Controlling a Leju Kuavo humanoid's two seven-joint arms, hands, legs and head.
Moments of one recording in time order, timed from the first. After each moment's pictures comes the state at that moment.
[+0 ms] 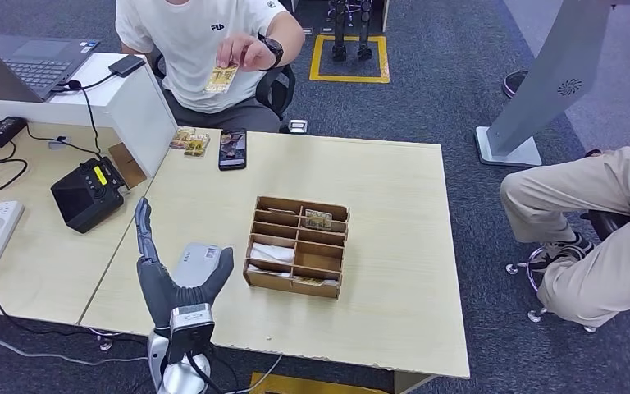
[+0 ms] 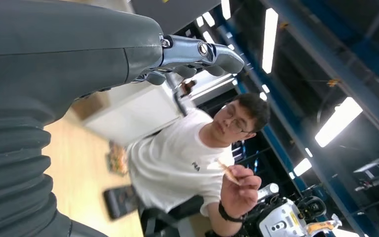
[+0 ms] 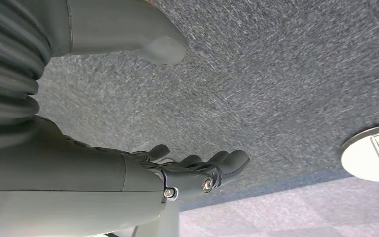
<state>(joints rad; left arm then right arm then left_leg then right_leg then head) 0.04 -0.26 -0.19 -1.60 -0.49 0.70 -0.67 -0.09 0.33 -1.55 -0.58 1.13 -0.66 -0.39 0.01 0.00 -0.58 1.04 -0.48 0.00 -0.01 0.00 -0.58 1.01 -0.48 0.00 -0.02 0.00</state>
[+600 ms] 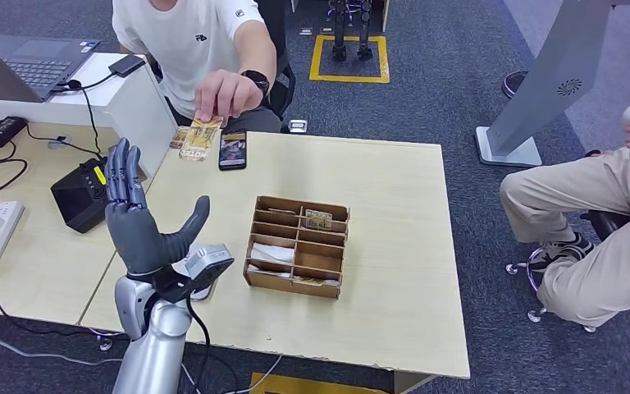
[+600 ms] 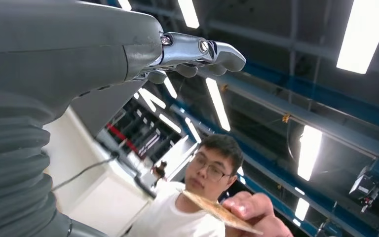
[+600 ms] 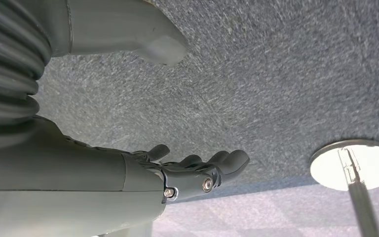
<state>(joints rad) -0.19 -0.28 0.05 -1.55 -0.98 0.70 -0.61 -0.09 0.32 -1.55 -0.55 1.22 -0.66 -0.43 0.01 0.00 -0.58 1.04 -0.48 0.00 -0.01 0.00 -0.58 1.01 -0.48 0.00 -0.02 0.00</state>
